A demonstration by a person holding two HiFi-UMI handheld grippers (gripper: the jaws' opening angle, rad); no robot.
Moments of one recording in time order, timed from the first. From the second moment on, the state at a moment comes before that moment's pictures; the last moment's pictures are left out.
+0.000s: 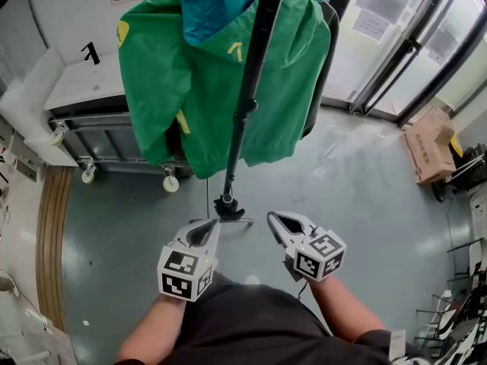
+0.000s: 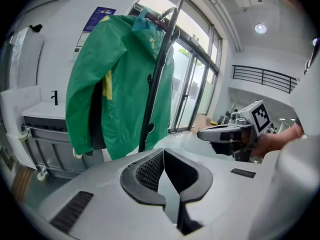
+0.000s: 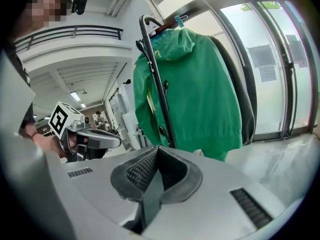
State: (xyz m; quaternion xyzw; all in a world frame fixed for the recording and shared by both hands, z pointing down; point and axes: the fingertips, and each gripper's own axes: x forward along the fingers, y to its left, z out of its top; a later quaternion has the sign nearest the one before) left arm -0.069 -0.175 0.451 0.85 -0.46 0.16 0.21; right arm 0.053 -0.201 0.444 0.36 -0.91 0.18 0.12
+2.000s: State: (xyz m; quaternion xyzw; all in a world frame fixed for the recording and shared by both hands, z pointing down) left arm -0.063 -0.183 0.445 0.83 -0.49 0.17 0.20; right arm 0.050 -0.190 0.446 0.33 -0.92 0.19 0.11
